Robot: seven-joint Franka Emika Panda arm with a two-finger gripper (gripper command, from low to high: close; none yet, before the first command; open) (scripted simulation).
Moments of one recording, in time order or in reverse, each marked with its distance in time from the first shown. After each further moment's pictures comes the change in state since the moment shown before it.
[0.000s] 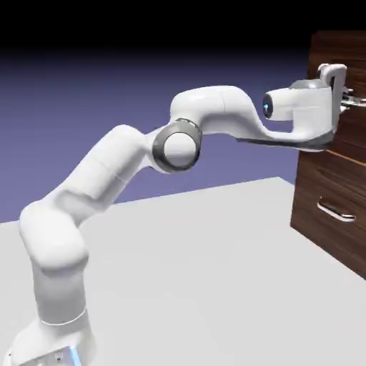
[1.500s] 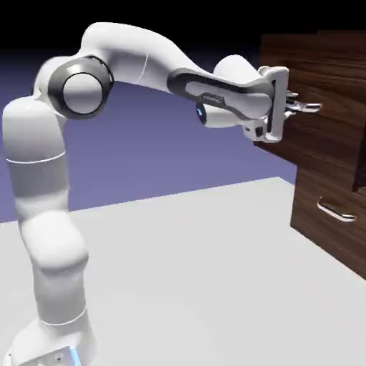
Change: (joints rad) arm -0.023 -0.916 0.402 -1.155 -1.107 -0.401 0.777
